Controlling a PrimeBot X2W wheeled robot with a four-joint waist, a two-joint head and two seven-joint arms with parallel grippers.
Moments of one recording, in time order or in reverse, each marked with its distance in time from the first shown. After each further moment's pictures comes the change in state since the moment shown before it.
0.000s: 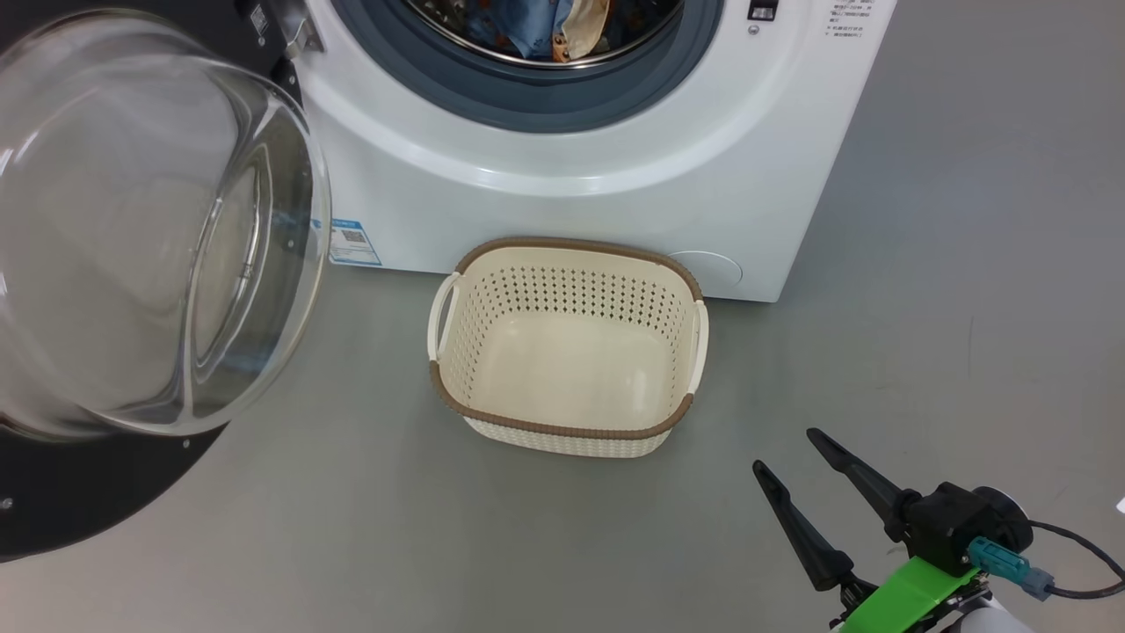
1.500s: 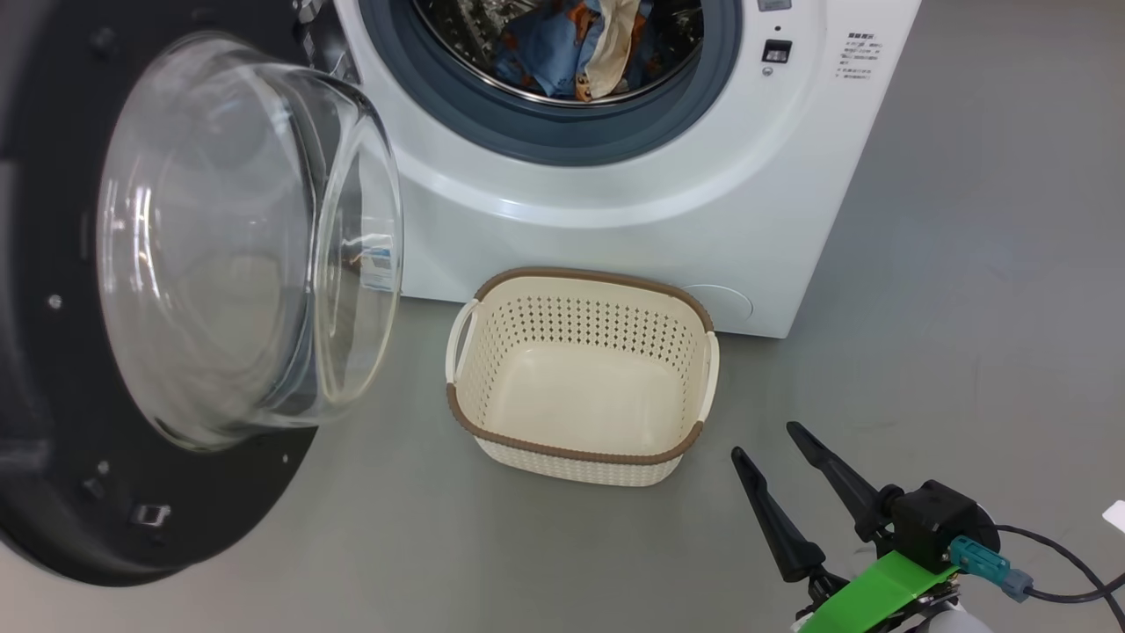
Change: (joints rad) left arm 0.131 -0.169 -0.139 -0.448 -0.043 0.131 0.220; right arm 0.009 0.120 -0.056 0.006 -0.001 0.000 0.000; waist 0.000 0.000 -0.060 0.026
